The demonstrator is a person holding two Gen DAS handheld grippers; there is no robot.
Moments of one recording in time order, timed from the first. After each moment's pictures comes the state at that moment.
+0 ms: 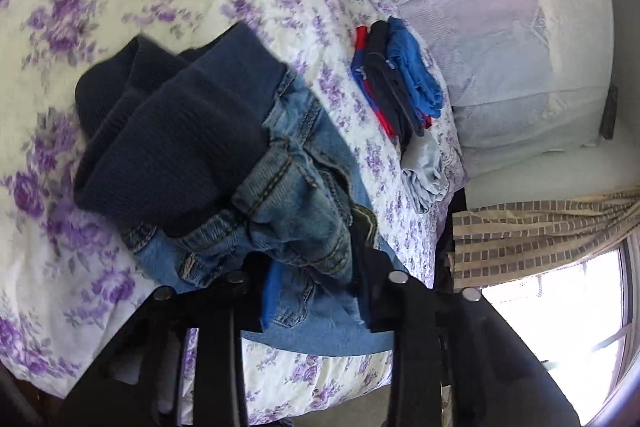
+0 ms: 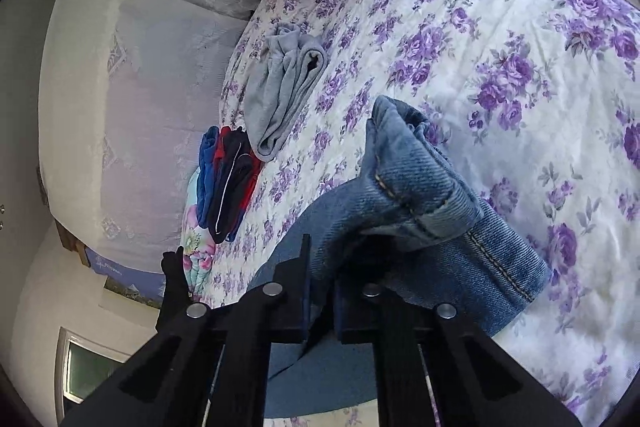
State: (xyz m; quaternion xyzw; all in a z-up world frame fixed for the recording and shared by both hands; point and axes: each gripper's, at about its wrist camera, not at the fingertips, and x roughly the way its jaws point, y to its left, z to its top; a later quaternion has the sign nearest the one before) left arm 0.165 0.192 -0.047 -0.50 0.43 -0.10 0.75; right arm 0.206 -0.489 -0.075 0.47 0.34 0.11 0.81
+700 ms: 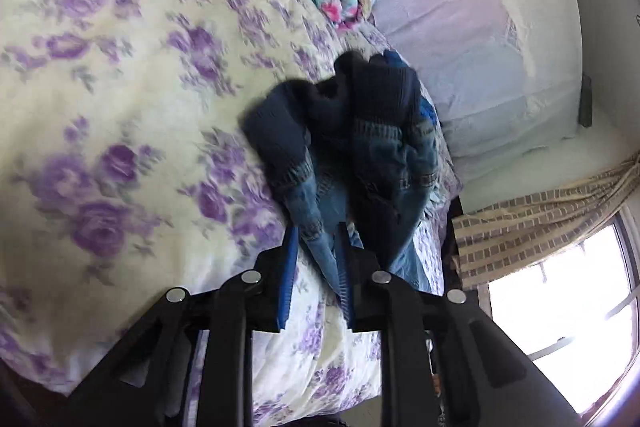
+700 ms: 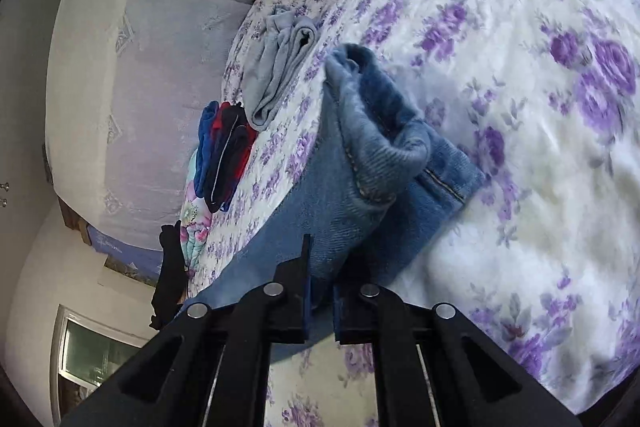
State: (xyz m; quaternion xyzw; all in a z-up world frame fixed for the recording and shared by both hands) left arm 0.096 0.255 -0.079 -0.48 0.36 -0.11 0.79; right arm 0.162 -0.499 -0.100 0.45 0.34 0.13 0.81
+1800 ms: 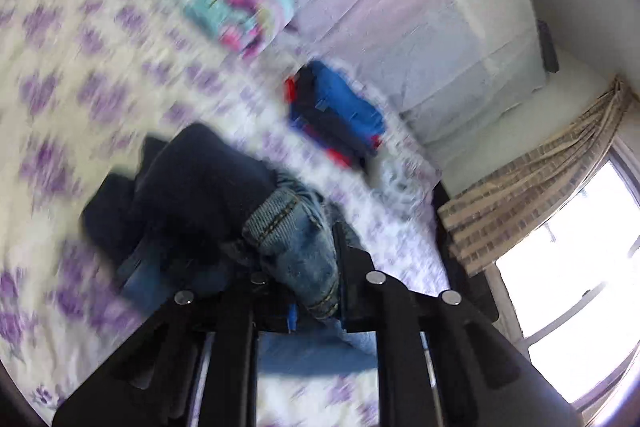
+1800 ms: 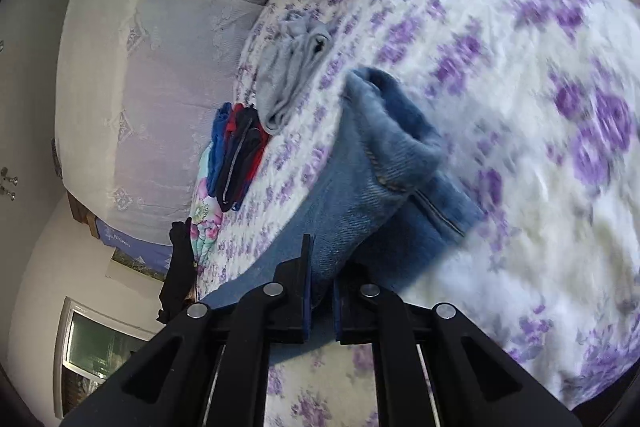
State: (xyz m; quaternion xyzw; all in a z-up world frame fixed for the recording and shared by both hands) left arm 0.138 0.198 -0.023 -0.40 0.34 -0.14 0.84; right arm 0.154 -0.513 -0.097 0.46 0.36 0.15 0.80
